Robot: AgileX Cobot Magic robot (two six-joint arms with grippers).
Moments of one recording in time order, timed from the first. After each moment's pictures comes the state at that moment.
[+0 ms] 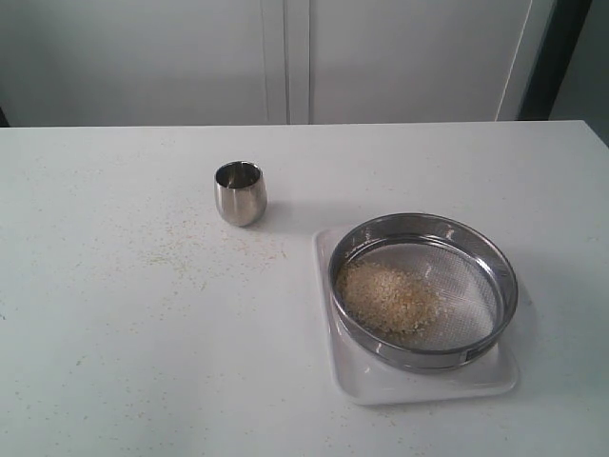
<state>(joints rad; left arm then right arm) -0.24 0.85 -0.70 0.01 1.11 -0.07 0.11 0.01 -0.01 -0.21 0.34 0.27</state>
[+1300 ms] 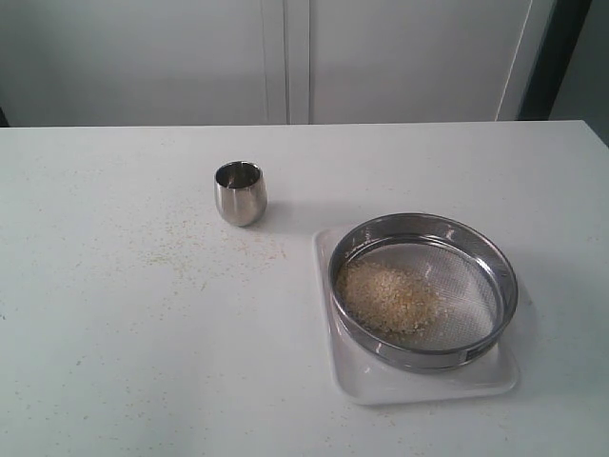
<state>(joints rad) -0.24 0.85 -0.70 0.01 1.11 -0.07 0.11 0.01 -0.01 -0.24 -0.04 0.02</state>
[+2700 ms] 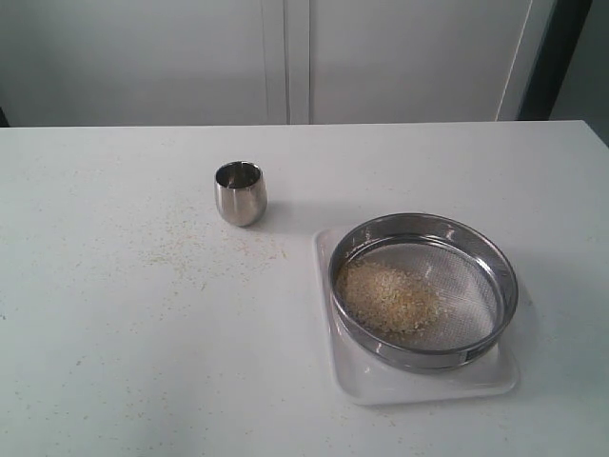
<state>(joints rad) -0.24 0.85 -0.70 0.01 1.11 -0.07 0.11 0.56 -0.48 -0.13 0.24 0.03</state>
